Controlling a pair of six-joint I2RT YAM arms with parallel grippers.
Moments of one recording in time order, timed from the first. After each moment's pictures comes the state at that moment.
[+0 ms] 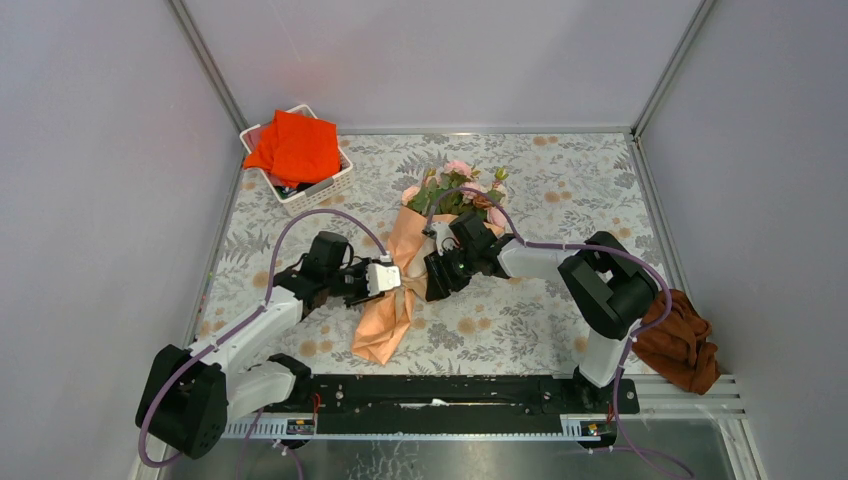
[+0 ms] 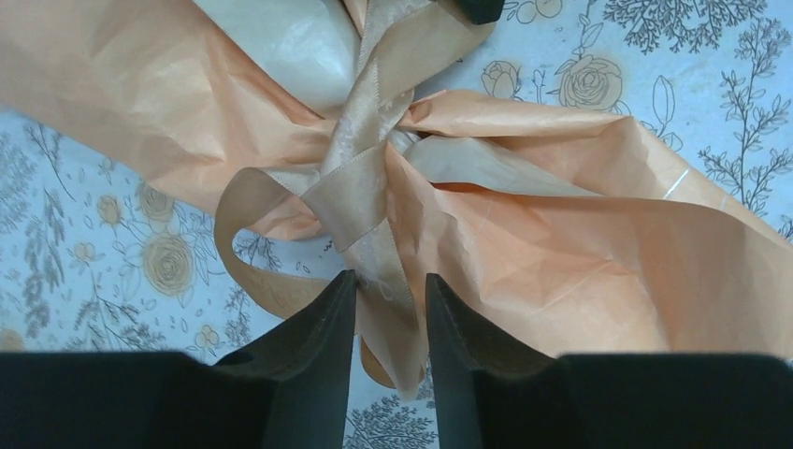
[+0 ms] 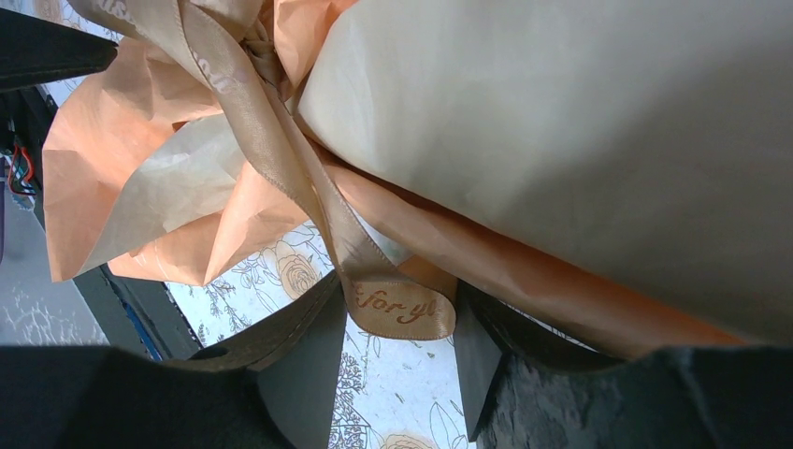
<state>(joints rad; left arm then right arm) -0.43 1.08 0.54 -0.33 0.54 0.91 0.72 1.81 0.96 -0.11 -0.52 0.20</state>
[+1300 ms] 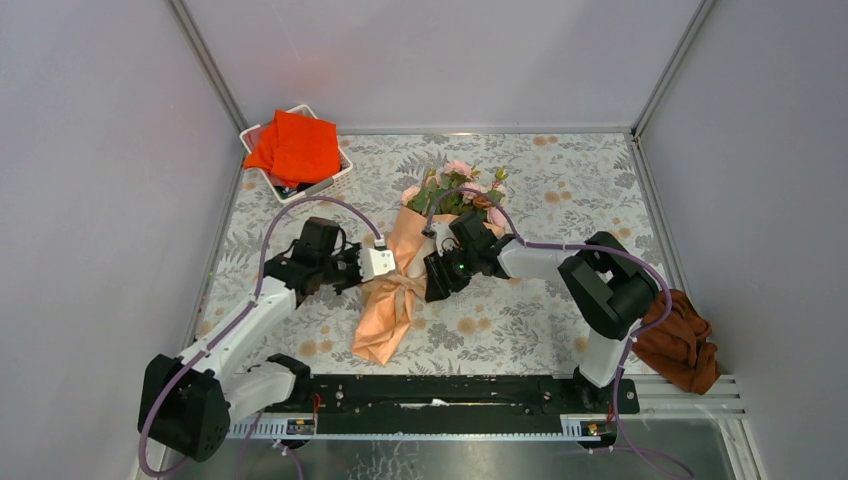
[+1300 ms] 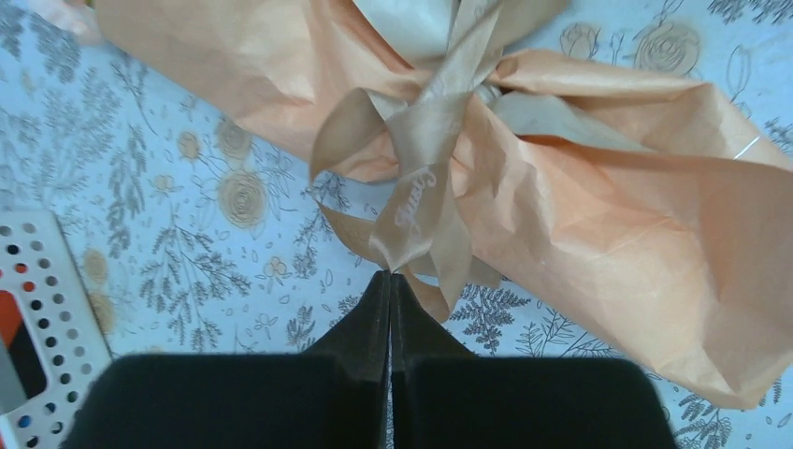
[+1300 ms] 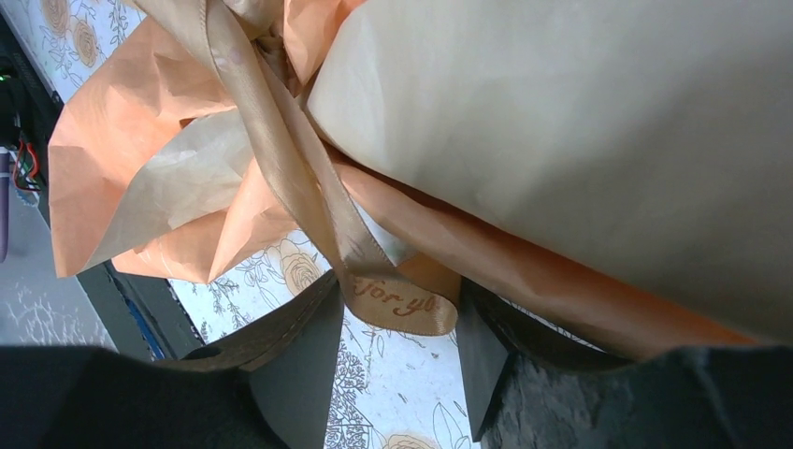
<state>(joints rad) -0.37 1.08 0.67 -0.50 0.44 0.93 0.72 1.81 0.96 -0.11 -0.52 0.20</state>
